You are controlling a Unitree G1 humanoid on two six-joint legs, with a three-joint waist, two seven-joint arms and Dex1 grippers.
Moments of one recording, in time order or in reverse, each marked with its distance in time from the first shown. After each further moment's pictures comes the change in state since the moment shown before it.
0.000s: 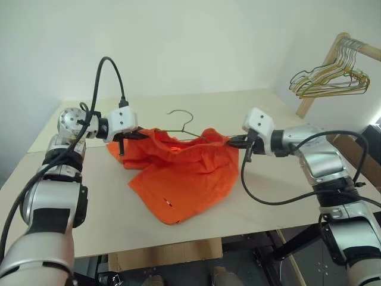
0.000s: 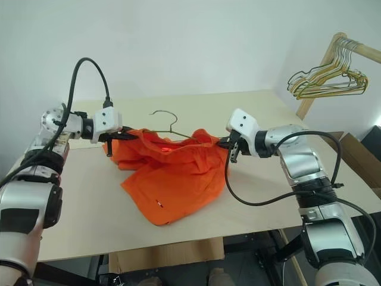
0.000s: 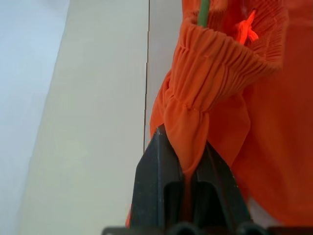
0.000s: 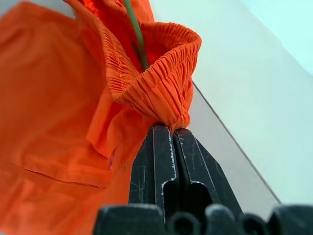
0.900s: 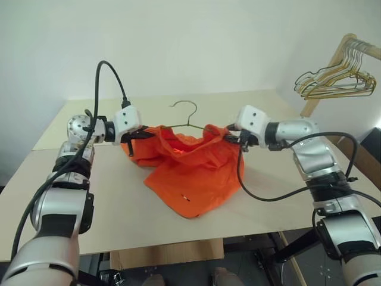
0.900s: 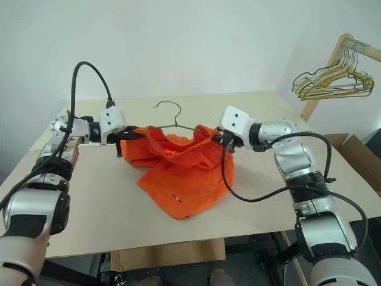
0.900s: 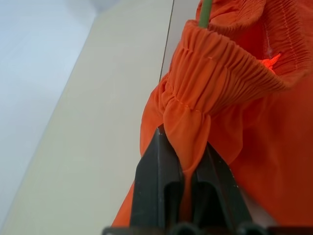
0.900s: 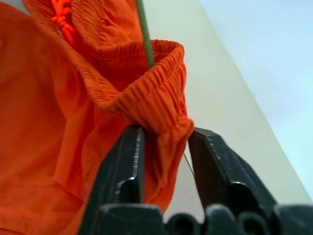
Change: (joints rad) left arm 0.045 -0.058 0.039 -0.078 -0.080 0.077 0.049; right arm -0.056 0.035 0.017 0.086 -0.121 -0.242 -0.041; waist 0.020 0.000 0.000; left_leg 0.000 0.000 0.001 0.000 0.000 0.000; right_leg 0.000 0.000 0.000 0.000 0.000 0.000
